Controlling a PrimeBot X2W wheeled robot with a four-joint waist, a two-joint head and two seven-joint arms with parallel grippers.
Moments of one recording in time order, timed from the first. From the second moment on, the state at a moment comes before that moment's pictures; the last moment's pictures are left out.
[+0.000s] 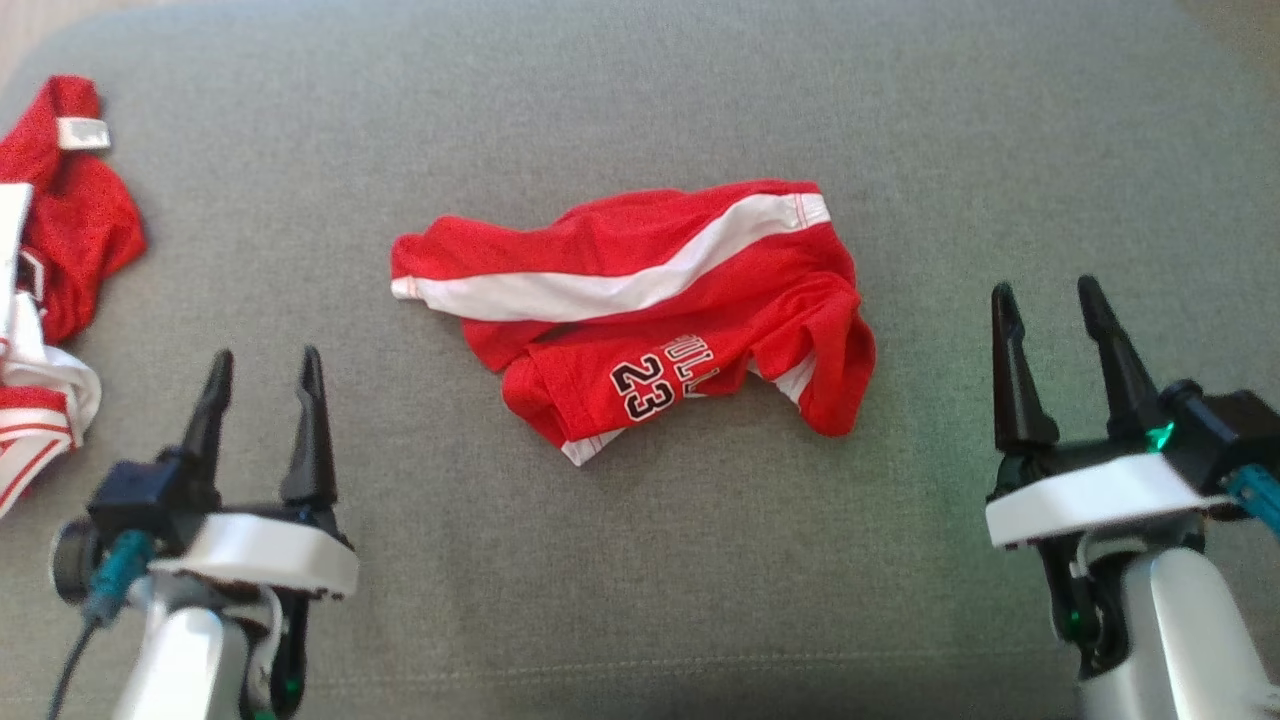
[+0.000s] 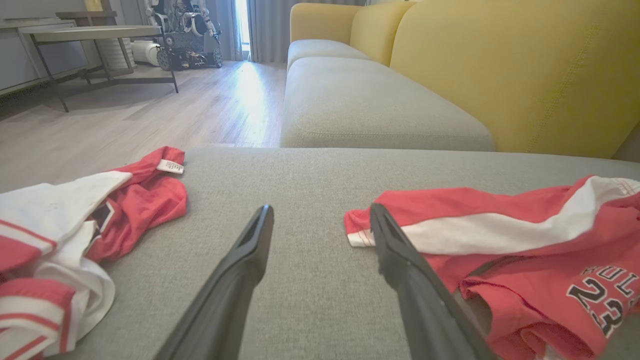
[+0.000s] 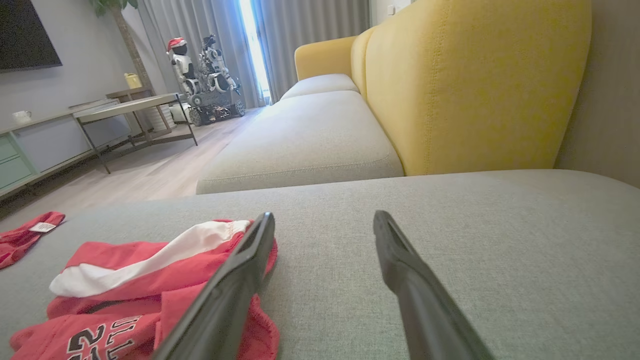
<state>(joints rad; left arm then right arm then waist) -0.09 0.23 -0.17 0.14 -0.30 0.10 -0.26 -0.12 -0.05 0.02 0.04 0.17 0.13 -0.07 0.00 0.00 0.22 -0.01</state>
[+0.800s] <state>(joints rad) -0.04 0.22 -0.21 0.19 -0.29 0.08 -0.26 -0.05 -0.05 0.02 0.01 0.16 0.13 -0.02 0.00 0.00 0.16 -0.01</state>
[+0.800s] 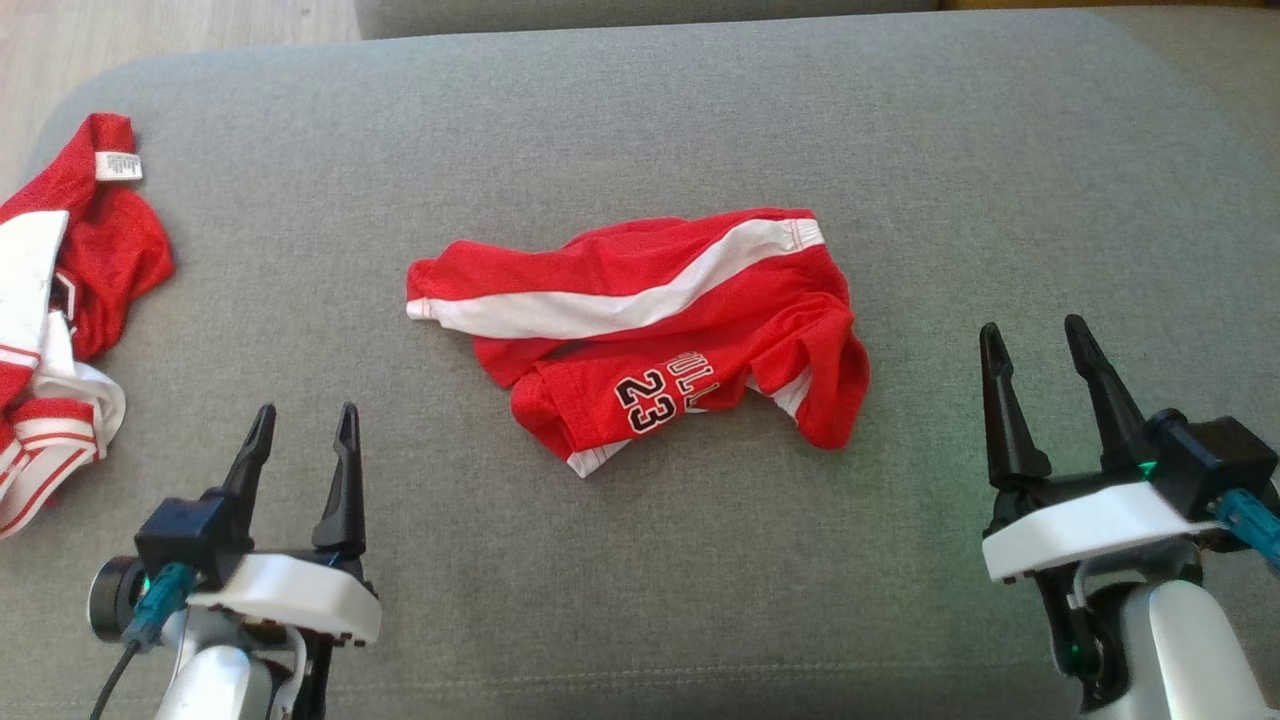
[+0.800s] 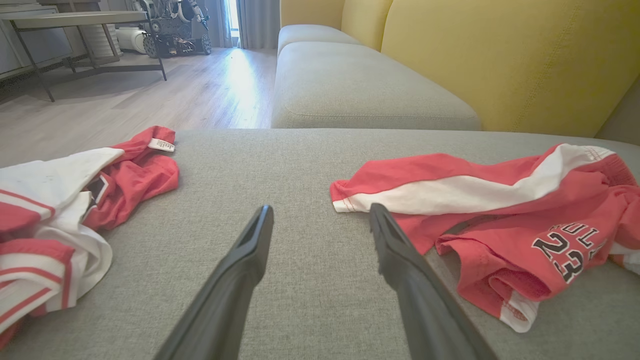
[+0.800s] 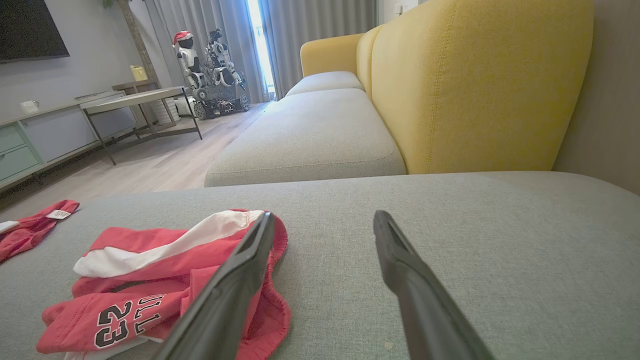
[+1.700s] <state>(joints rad) -0.48 0.24 -0.23 0.63 -0.43 -0.09 -0.07 -0.12 -0.05 0.05 -0.02 0.18 0.13 -0.05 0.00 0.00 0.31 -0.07</state>
